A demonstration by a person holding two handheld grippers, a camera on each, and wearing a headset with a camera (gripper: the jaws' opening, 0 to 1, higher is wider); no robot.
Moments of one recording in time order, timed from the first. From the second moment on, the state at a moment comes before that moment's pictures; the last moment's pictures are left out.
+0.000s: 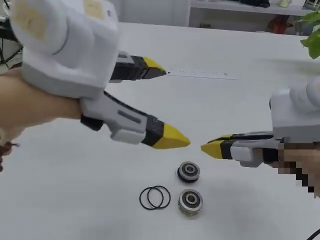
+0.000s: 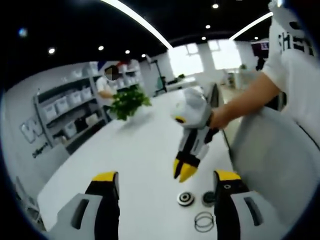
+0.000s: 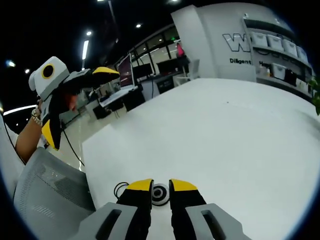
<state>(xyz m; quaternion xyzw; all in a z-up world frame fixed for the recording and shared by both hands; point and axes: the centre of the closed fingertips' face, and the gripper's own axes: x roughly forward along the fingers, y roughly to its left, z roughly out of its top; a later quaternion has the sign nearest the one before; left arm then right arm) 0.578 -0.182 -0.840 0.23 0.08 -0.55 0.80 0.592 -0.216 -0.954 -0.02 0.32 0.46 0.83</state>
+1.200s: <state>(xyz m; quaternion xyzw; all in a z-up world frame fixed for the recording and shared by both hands) 0.589 -0.213 -0.986 0.22 0.18 -0.57 0.78 0.572 -0.216 -1.013 -0.10 0.36 0.50 0.78</state>
